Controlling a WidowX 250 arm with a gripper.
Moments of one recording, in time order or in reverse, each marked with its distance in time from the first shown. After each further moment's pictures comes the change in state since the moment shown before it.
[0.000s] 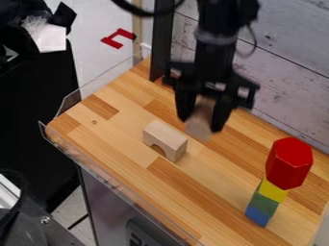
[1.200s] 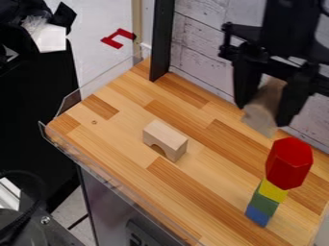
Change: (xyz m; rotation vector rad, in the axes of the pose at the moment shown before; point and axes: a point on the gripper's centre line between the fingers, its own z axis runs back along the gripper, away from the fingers) arm -0.031 -0.068 0.056 -0.066 -0.004 -0.251
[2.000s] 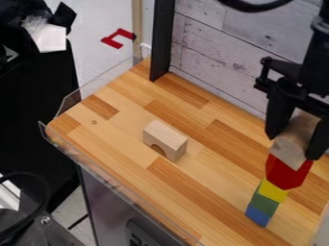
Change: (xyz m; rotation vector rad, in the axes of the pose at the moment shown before) arm 0.010 -0.028 -0.033 0.018 0.083 -0.047
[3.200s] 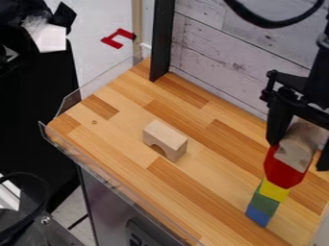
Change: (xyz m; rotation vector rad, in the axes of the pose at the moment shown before) arm 0.014 0.000 -0.014 -0.007 0.013 0.043
